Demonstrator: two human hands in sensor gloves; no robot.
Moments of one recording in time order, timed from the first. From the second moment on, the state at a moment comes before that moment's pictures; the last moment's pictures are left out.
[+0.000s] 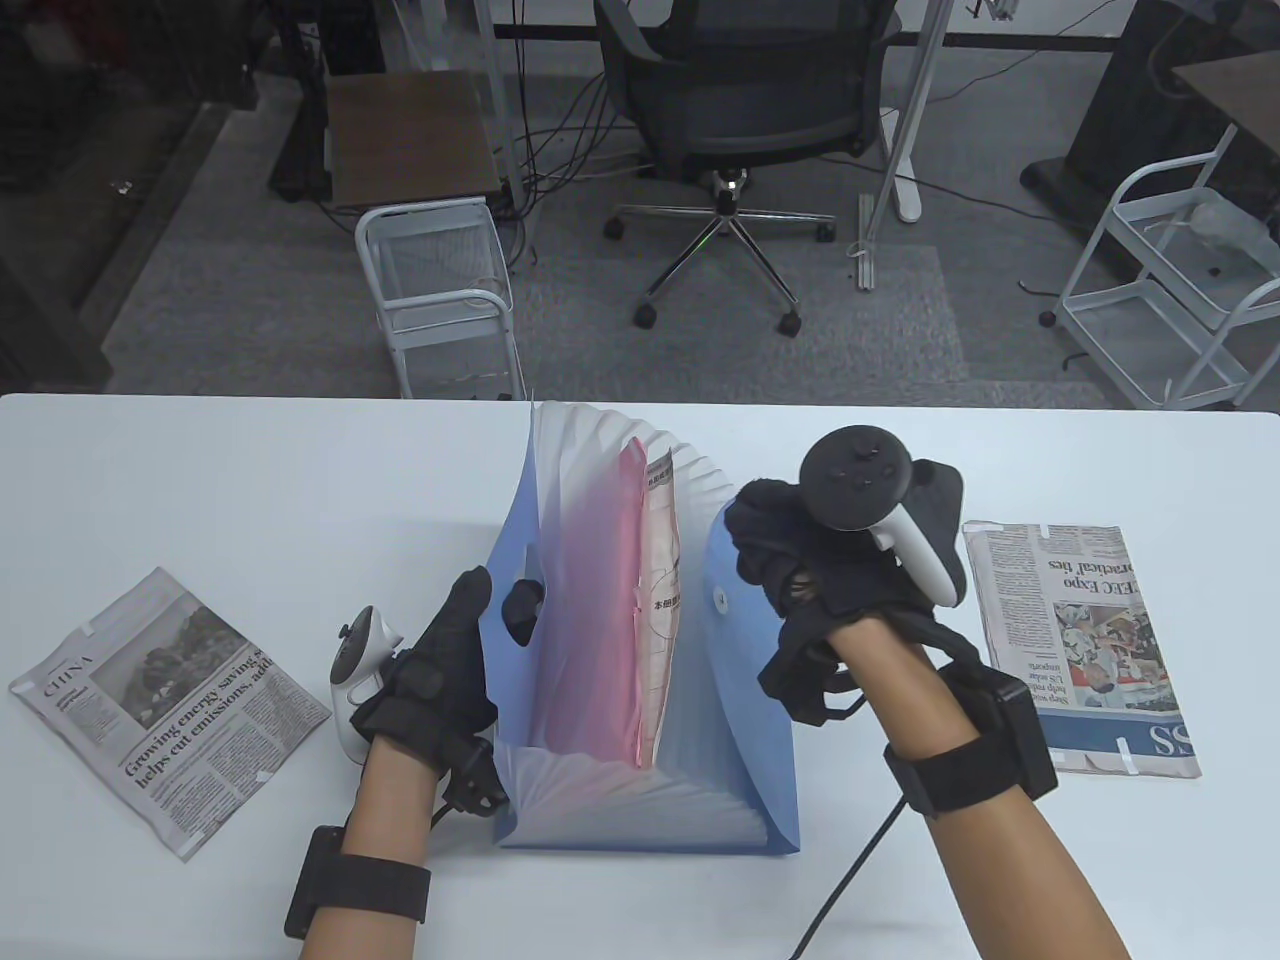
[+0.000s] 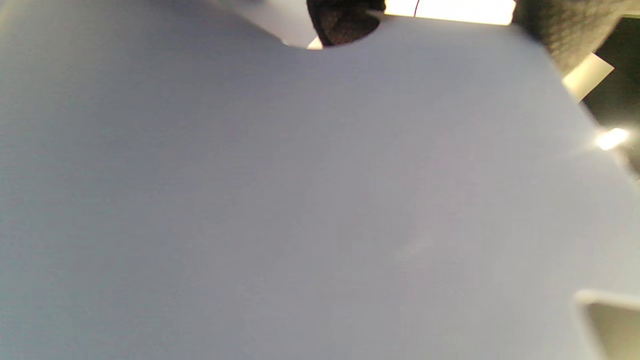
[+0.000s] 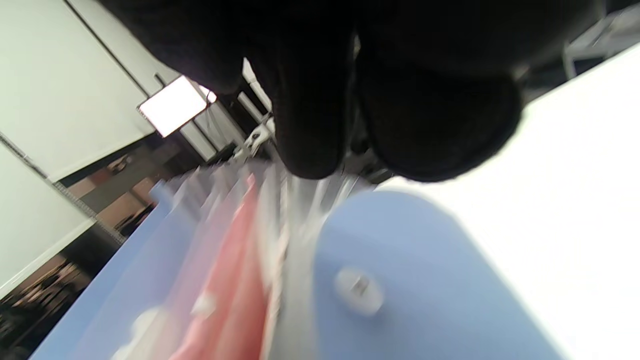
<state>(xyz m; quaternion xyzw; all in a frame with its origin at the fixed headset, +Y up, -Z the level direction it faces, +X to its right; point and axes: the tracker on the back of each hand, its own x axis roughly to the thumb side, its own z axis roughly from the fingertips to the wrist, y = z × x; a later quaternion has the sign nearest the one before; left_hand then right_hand) -0.209 -0.729 -0.331 -0.18 -0.11 0.83 0.52 0.140 -0.525 -0.350 0.00 0.03 0.96 0.29</state>
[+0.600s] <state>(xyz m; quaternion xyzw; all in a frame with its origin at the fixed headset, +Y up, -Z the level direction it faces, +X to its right) -0.209 -0.729 -0.331 -0.18 -0.11 0.83 0.52 0.297 -0.680 -0.365 -0.27 0.07 0.96 0.05</state>
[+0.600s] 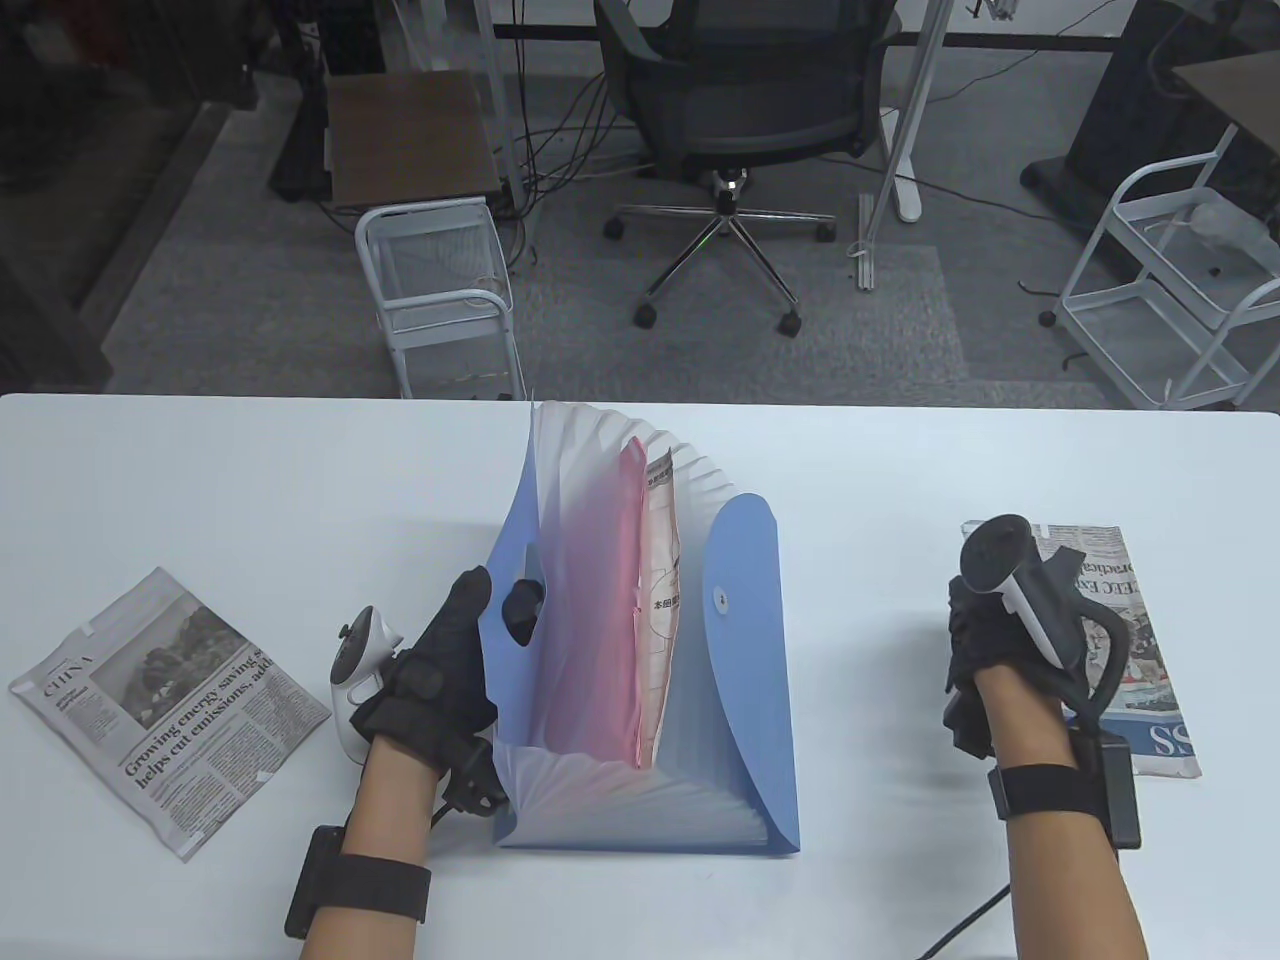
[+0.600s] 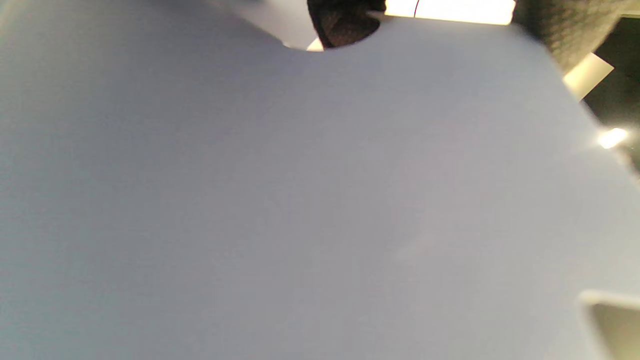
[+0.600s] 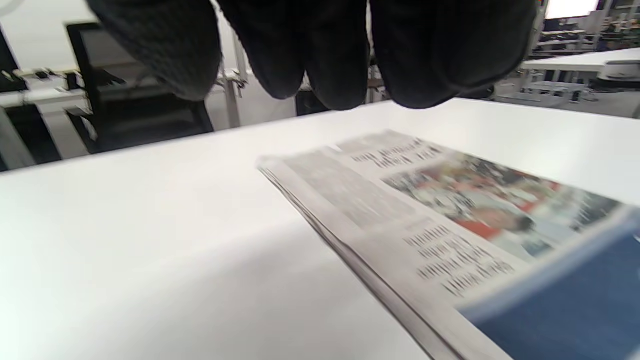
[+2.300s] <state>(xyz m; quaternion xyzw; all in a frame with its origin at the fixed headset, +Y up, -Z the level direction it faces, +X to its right) -0.209 -0.729 -0.331 -0.18 -0.10 0.83 0.52 0.294 -0.577 -0.338 -0.15 0.05 0.89 0.43</state>
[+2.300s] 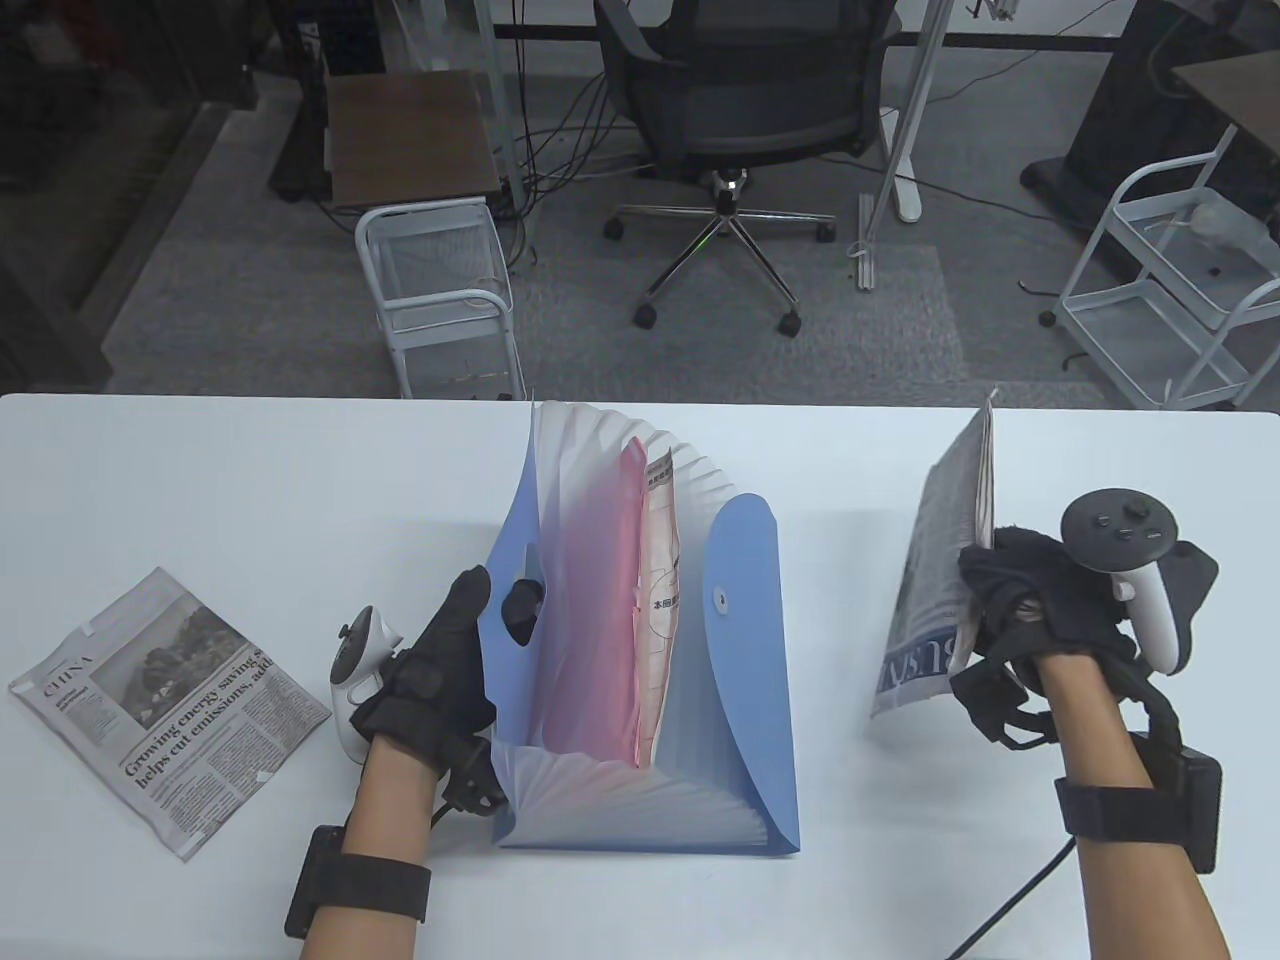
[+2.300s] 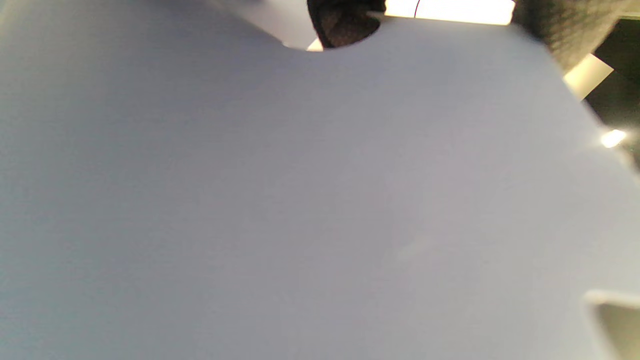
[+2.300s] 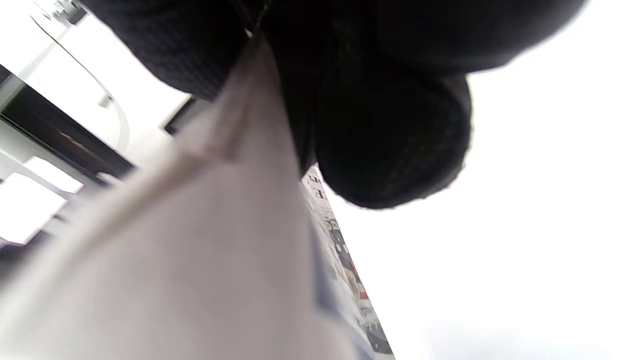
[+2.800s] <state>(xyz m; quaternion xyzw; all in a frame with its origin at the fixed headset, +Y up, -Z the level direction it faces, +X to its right) -0.209 -0.729 -0.332 -0.18 -0.10 0.83 0.52 0.221 -0.498 -0.317 0.05 0.08 0.75 0.66</state>
